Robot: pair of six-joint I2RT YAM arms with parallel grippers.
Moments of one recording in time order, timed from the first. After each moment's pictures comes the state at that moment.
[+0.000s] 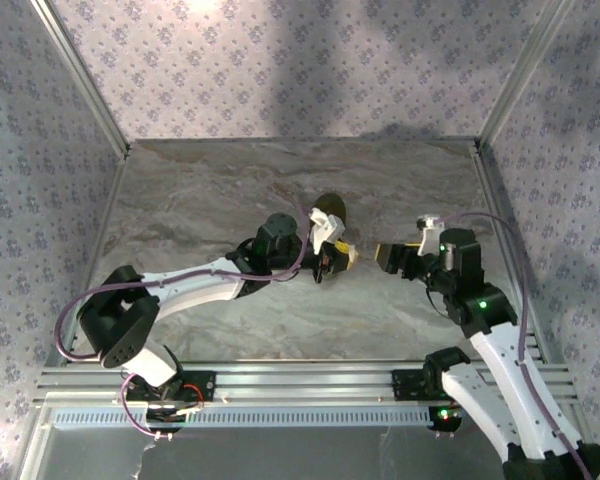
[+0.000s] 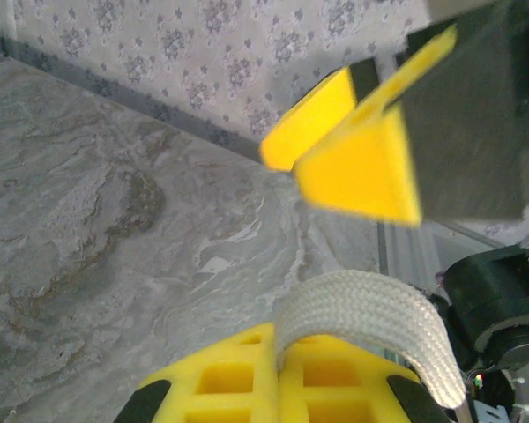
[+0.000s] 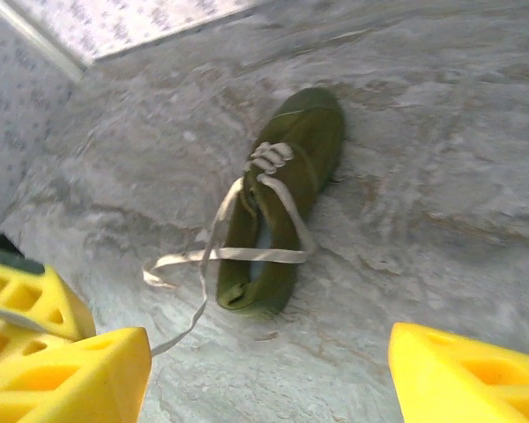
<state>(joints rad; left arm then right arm) -0.91 1.54 0.91 0.42 0.53 -0.27 0.30 0.68 0.72 -0.56 -0.25 0.36</state>
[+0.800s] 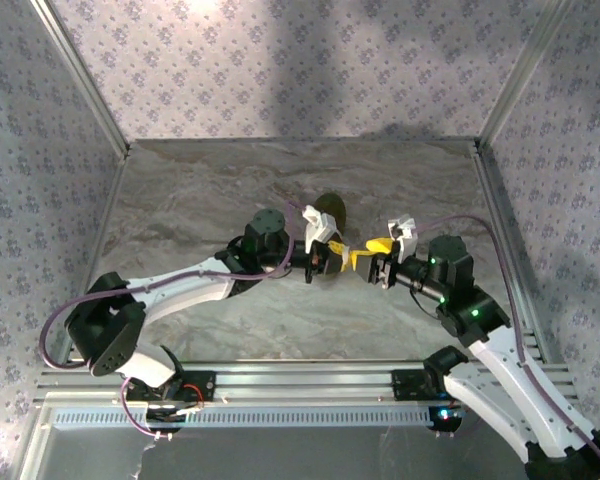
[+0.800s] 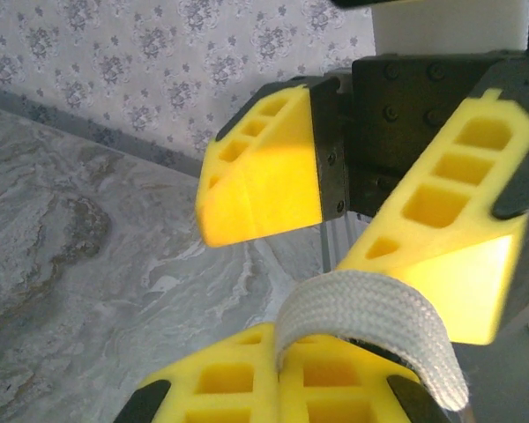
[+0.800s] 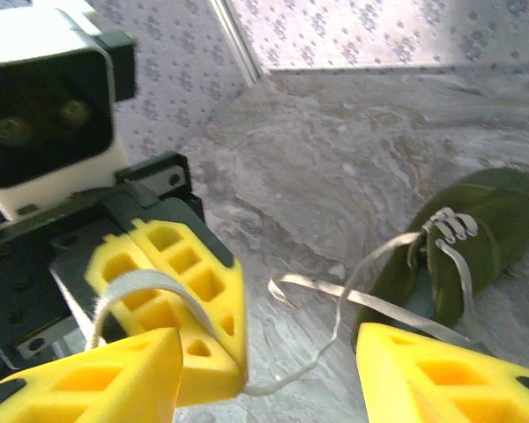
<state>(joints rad) -0.89 1.47 0.89 0.43 0.68 -0.28 0.49 0.63 0.67 -0.31 -0.39 0.29</state>
